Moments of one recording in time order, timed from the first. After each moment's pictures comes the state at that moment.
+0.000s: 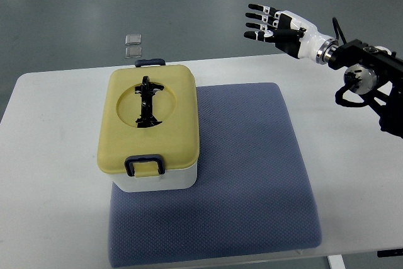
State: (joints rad) left arm 0.02 0.00 -0.04 -0.16 0.03 0.03 0.11; right arm 1.02 -0.33 0.51 0.71 -0.40 0.35 0.19
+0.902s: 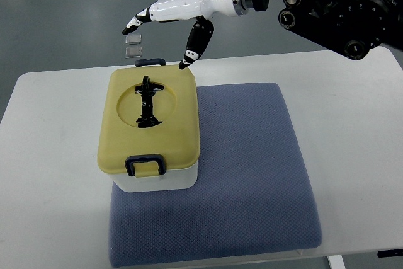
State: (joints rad) left arm 0.02 0.00 -0.04 -0.16 0.03 0.03 0.11; right arm 1.54 -0.24 0.17 0.98 -1.46 0.36 0.43
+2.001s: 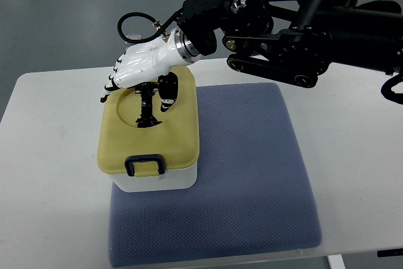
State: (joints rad) left arm 0.02 0.00 -0.04 -0.16 0.03 0.03 0.11; right arm 1.62 -0.07 -0.05 0.99 -1.59 0.29 0.43
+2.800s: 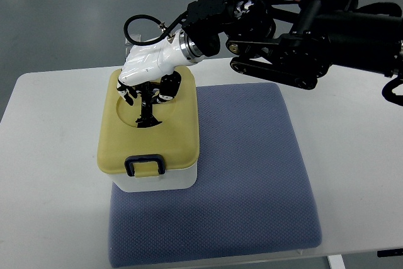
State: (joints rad) left arm 0.02 0.00 -0.04 -0.16 0.03 0.03 0.11; right arm 1.61 -0.07 -0.08 0.97 -1.62 0.25 0.43
